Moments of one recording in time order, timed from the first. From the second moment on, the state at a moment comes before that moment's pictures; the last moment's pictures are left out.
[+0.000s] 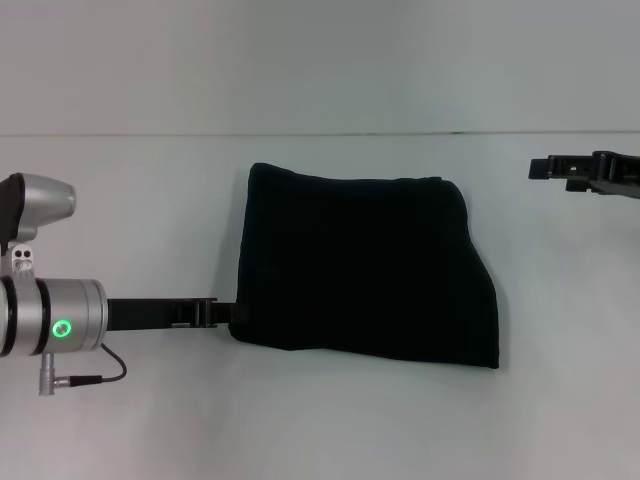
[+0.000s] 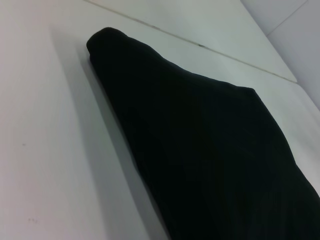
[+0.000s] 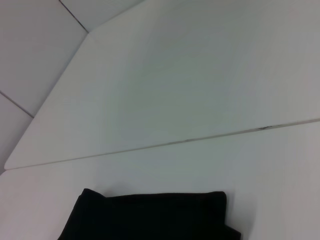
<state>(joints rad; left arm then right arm) -0.64 -2.10 0.55 0.54 2.32 1.29 -2.02 0.75 1.89 -0.58 -0.52 -2.23 -1.19 2.21</state>
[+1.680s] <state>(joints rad) -0.64 -2.08 0.52 0.56 2.33 1.39 -2.06 0.74 1.89 -0.58 -0.52 -2.23 -1.19 2.20</state>
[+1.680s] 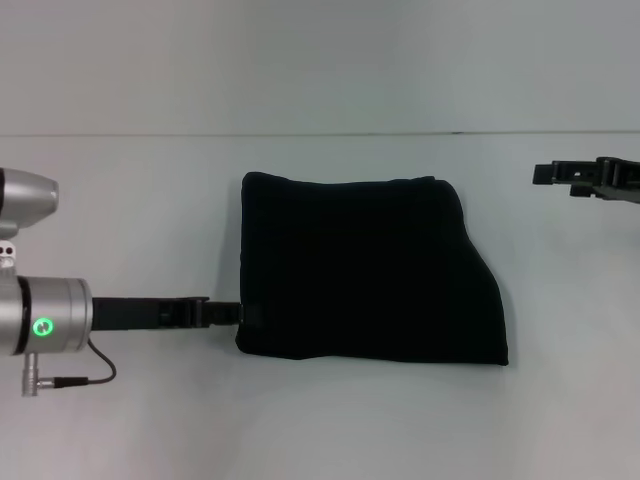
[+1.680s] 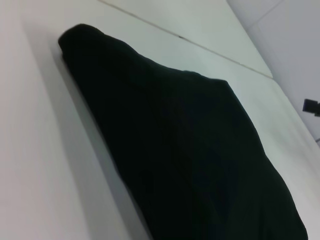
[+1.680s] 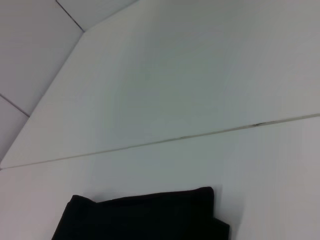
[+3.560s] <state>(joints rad) -0.68 -2.07 0.73 0.91 2.15 1.61 -1.75 0.65 2.09 -0.76 -1.08 -2.32 -1.45 2.14</state>
